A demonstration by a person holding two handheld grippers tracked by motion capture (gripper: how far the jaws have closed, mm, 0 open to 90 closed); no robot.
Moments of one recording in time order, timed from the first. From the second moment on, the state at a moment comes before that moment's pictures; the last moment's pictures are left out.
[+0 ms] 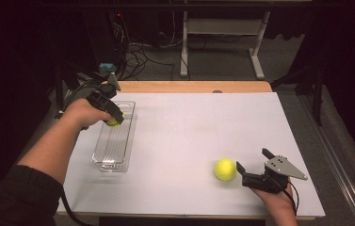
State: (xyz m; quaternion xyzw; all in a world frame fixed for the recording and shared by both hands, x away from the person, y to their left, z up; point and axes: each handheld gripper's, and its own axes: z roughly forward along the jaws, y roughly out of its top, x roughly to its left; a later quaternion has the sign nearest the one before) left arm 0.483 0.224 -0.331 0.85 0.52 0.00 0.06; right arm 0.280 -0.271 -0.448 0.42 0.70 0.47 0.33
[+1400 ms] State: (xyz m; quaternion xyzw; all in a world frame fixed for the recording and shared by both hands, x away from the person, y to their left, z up) left arm 0.495 0.211 -0.362 0.86 0.52 0.00 0.05; right arm 0.280 -0.271 -0.449 0.42 0.70 0.47 0.33
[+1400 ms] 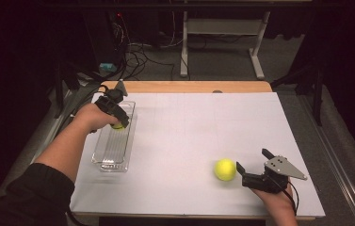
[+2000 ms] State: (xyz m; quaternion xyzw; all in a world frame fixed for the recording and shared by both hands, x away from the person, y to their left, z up) left arm 0.492 0.209 -0.355 0.86 0.50 0.02 0.06; right arm 0.281 -0.270 -0.449 0.42 0.70 0.47 0.32
